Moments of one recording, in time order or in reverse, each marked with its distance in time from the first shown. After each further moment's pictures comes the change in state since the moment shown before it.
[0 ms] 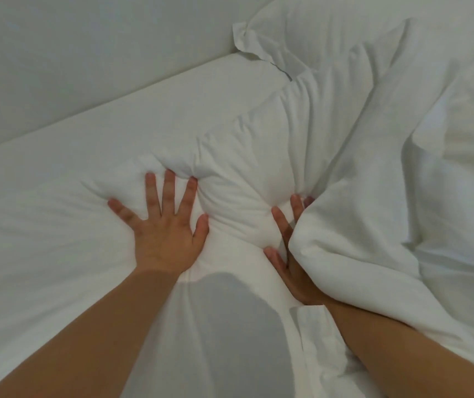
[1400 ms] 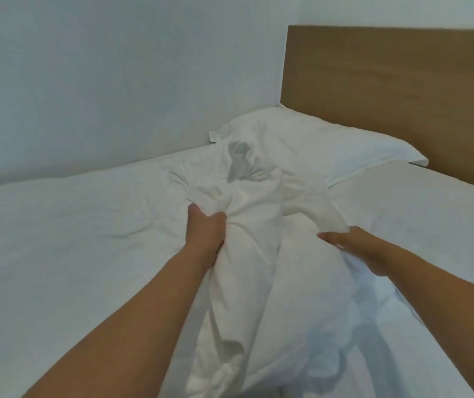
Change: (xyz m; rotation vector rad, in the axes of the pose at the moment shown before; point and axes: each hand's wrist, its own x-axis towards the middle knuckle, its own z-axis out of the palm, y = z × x) left_hand -0.318 0.246 -0.227 -1.644 0.139 -0.482; right_hand -0.325 0.173 -0.232 0.742 -0.109 0.481
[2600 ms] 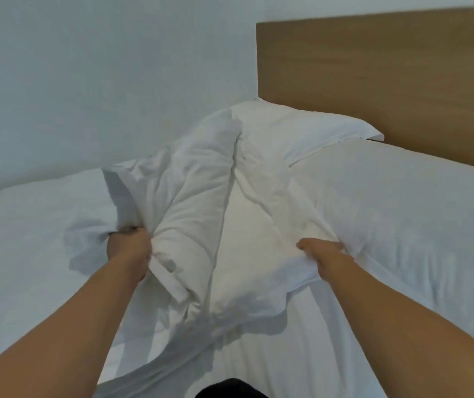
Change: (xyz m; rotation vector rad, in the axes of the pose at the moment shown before) left_hand -0.070 -0.027 -0.051 0.396 0.428 -0.132; right_hand -0.003 0.105 0.009 0.219 0.170 0.347
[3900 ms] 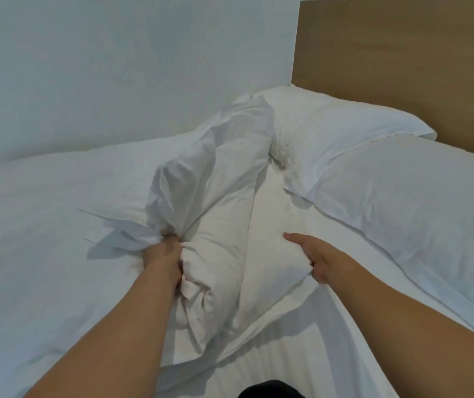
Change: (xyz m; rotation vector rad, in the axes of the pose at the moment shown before) left_hand 0.046 -0.061 0.006 -0.113 -0.054 -0.206; right_hand -0.046 -0.021 0.097 0.192 -0.452 -0.035
